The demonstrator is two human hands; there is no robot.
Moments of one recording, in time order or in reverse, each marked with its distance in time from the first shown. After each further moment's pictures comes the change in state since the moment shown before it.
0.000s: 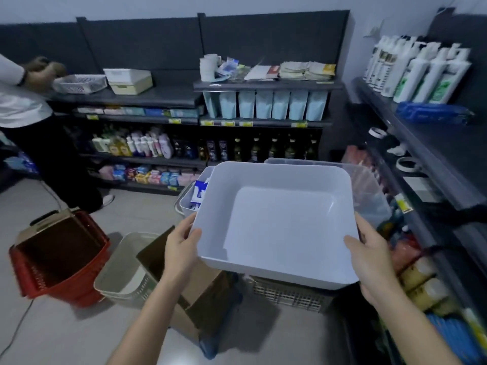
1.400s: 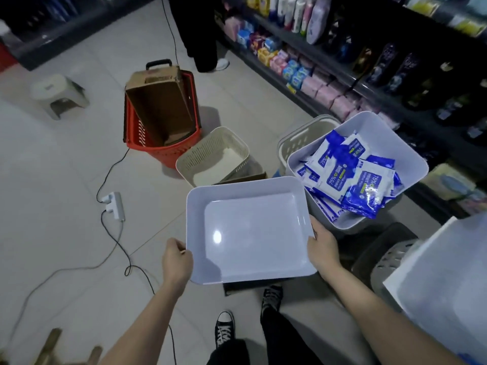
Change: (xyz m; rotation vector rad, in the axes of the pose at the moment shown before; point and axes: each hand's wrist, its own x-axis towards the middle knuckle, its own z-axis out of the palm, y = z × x) left_hand 0.140 -0.230 -0.131 0.321 0.723 -0.851; right_hand 0.219 0.224 0.371 -0.706 -0.869 0.158
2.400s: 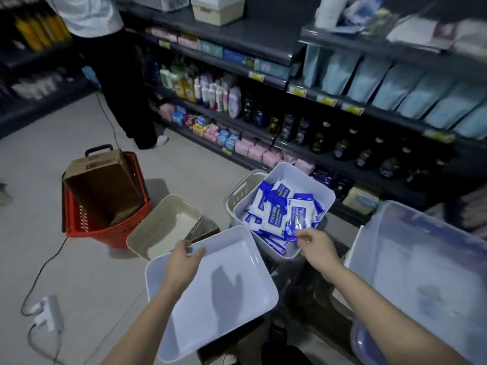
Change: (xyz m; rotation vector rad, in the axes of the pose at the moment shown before) left_hand -0.022 0.141 0.020 0.043 -0.359 0.411; right_hand -0.019 -0.046 -0.113 0.086 0.281 0.016
